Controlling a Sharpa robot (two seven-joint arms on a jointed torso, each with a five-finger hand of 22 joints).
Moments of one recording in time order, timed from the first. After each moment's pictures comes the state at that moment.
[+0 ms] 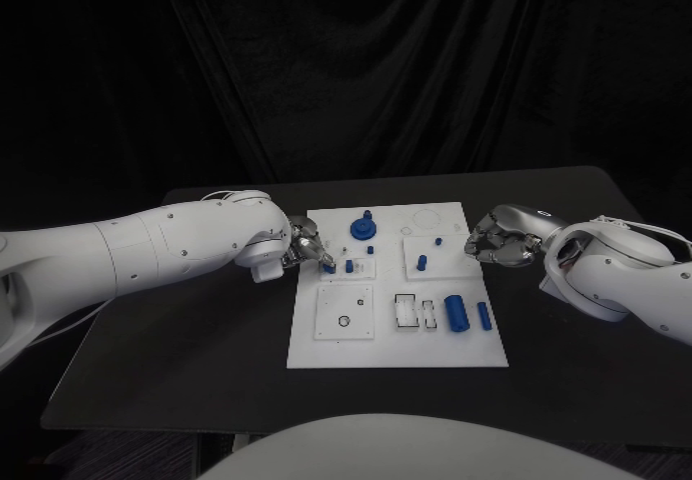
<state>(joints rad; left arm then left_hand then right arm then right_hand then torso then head) 1.23 -0.66 -0.21 1.23 -0.84 0.12 -0.43 1.11 -0.02 0.45 0.08 0.46 0.97 0.06 0.23 1.20 1.47 0.00 1.57 1.31 1.47 -0.03 1.58 1.31 0.01 1.42 -0.01 1.59 1.31 1.27 -0.89 -0.25 1.49 -1.32 -0.29 -0.09 1.48 -0.03 0.20 0.21 0.39 1.06 0.08 0.19 0.27 1.47 0.01 1.50 1.31 1.47 -0.06 1.48 1.31 0.04 1.47 0.05 1.37 1.31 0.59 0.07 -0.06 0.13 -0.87</state>
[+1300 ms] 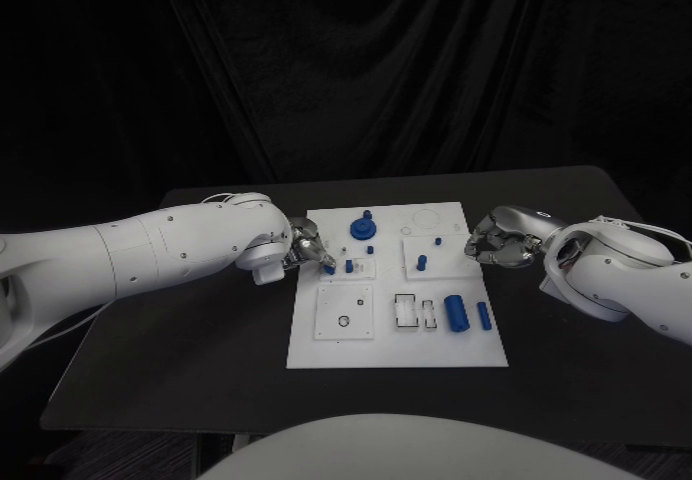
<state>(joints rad) 1.23 -0.67 -0.21 1.24 -0.84 0.10 -0.44 1.11 -0.01 0.47 0.08 0.45 0.97 0.06 0.22 1.21 1.47 0.00 1.57 1.31 1.47 -0.03 1.58 1.31 0.01 1.42 -0.02 1.59 1.31 1.27 -0.89 -0.25 1.49 -1.32 -0.27 -0.09 1.48 -0.03 0.20 0.21 0.39 1.06 0.08 0.19 0.27 1.47 0.01 1.50 1.31 1.47 -0.06 1.48 1.31 0.04 1.47 0.05 1.36 1.31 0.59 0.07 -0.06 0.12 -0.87</state>
